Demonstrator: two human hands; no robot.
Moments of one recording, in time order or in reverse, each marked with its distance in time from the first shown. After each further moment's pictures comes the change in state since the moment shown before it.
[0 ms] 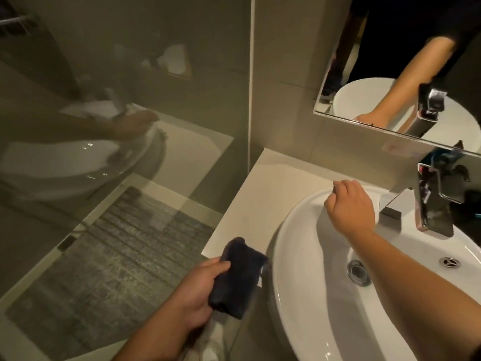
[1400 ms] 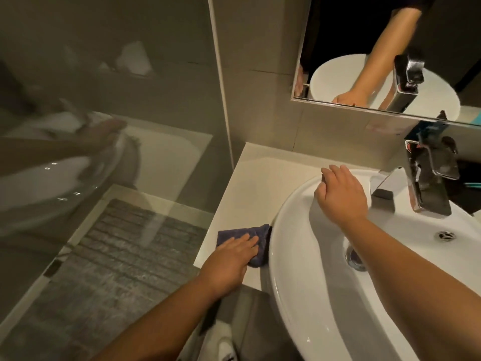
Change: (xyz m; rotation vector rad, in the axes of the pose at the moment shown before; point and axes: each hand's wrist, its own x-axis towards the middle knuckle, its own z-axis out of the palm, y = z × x) left_hand 0.118 -0.008 0.003 1.852 -0.193 0.757; right_hand 0.005 0.007 0.013 -0.013 -0.060 0.039
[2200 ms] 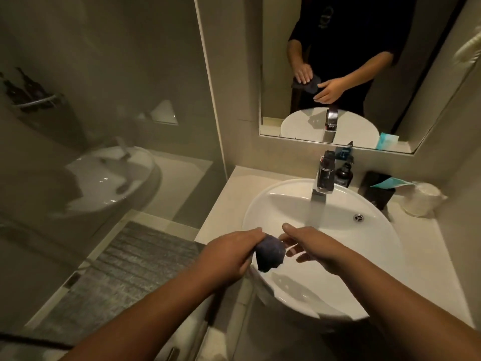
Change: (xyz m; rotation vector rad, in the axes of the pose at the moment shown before) left_hand -0.153 0.207 -0.129 -0.024 0.256 0.099; right_hand -0.222 -0.013 -0.196 0.932 -0.741 0.210
